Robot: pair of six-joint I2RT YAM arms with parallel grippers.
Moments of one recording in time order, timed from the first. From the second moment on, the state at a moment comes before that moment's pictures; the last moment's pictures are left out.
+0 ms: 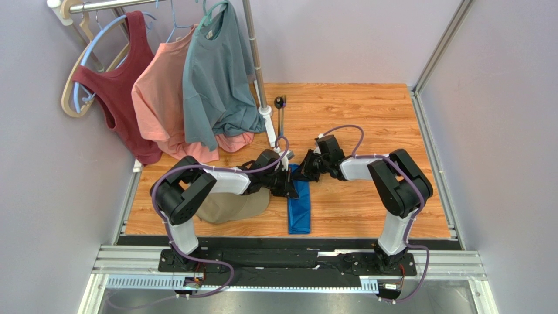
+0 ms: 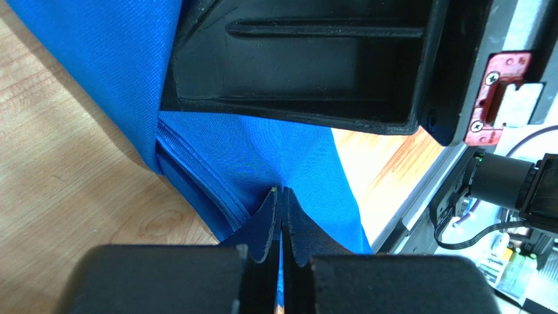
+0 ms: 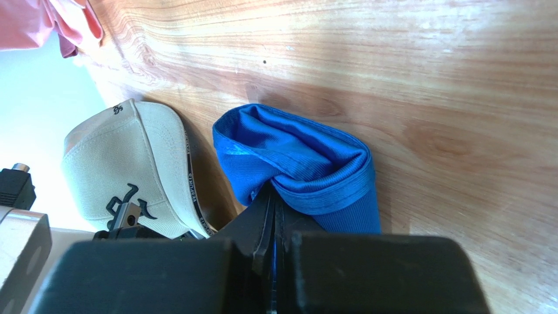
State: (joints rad) left arm -0.78 1.80 0.82 0.19 0.41 -0.66; right arm 0.48 1.83 0.85 0.16 -0.46 0.99
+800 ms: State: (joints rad) left arm -0.68 1.63 1.14 -0.25 0.20 -0.36; right arm 0.46 1.89 0.85 0.28 -0.53 1.01
